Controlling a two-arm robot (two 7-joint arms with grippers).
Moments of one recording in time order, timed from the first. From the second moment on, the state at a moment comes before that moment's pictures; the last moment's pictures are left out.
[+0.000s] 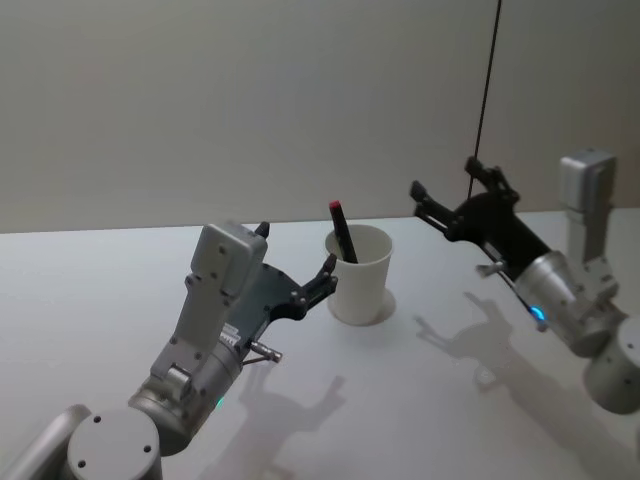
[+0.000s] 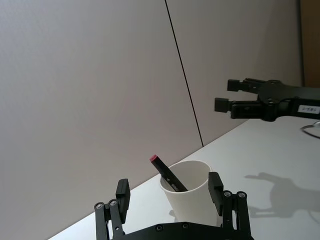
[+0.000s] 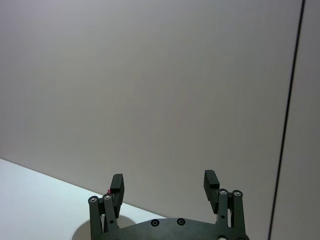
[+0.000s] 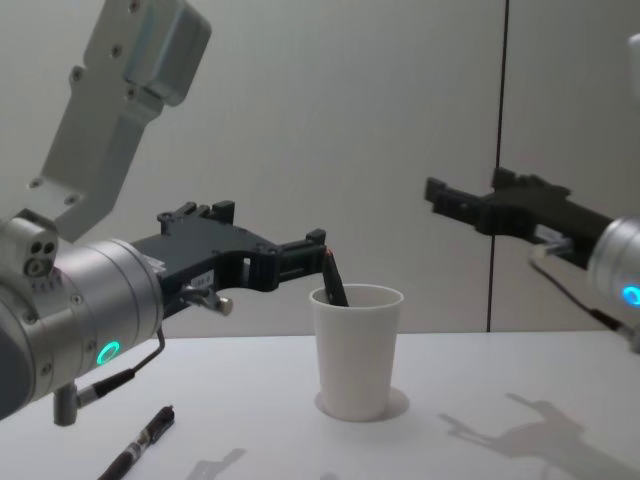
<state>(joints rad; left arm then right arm) -0.24 0.38 0.45 -1.63 -0.20 0.01 -0.01 0.51 0.09 -0.19 -1.04 0.22 -0.30 0.45</state>
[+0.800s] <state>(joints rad) -0.24 0.38 0.45 -1.63 -0.20 0.01 -0.01 0.26 0.23 -0.11 -1.42 0.24 -0.05 0.40</state>
